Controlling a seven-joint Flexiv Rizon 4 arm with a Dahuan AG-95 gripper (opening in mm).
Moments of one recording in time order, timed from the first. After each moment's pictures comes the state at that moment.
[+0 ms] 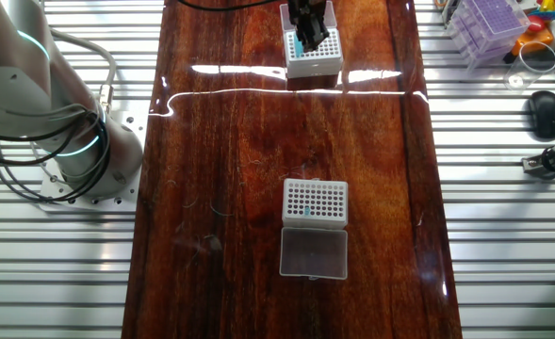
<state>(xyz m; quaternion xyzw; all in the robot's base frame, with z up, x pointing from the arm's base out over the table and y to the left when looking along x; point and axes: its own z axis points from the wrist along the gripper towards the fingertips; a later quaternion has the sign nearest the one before) 0.414 0.211 0.110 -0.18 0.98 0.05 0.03</state>
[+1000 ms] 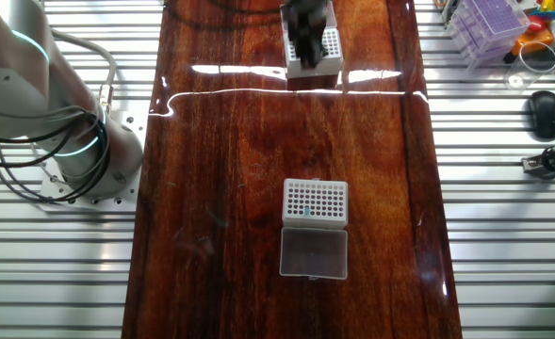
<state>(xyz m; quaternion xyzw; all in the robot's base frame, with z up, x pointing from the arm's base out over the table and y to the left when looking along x) 0.395 0.121 0.119 -0.24 0.97 0.04 0.01</state>
